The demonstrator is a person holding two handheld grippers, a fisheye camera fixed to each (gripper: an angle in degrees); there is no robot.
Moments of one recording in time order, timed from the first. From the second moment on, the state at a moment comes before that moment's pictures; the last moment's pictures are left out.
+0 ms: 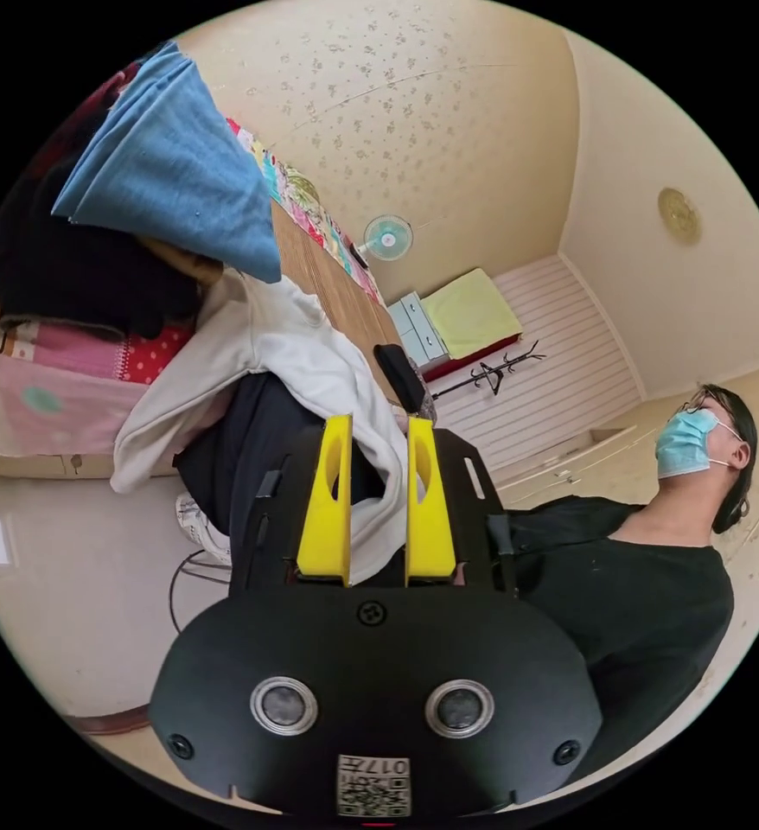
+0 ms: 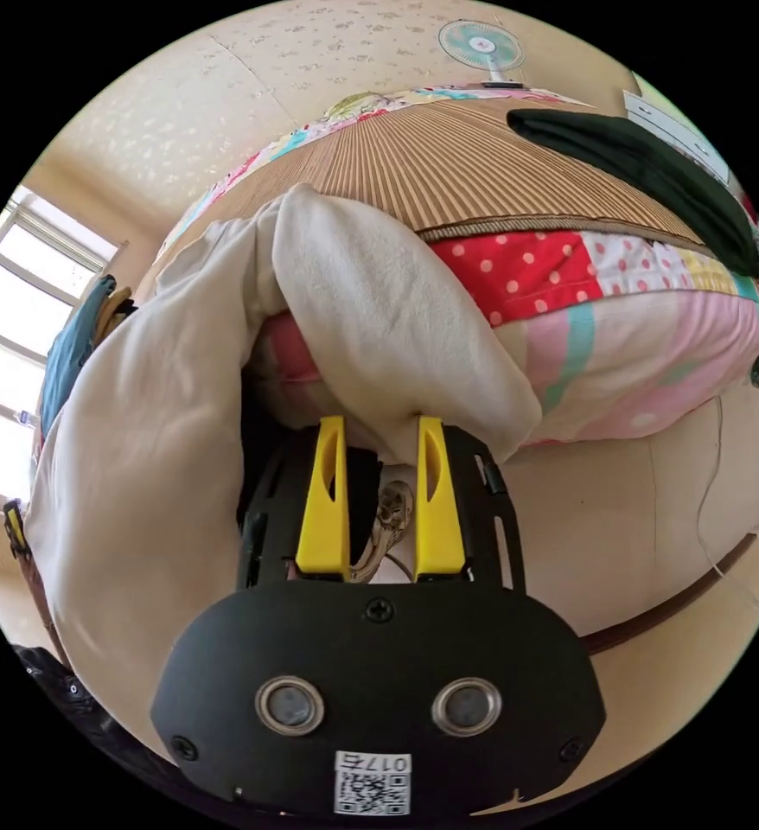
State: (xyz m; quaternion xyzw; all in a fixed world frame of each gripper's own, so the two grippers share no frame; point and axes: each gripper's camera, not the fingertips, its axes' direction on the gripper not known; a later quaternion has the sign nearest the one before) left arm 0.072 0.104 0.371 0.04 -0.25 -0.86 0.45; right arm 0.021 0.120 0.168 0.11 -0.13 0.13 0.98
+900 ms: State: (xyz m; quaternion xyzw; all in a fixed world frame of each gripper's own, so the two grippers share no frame) left arm 0.061 -0.021 0.293 0.12 -0.23 -0.85 0.45; right arm 0.014 0.166 0.113 0.21 -0.09 0.15 0.96
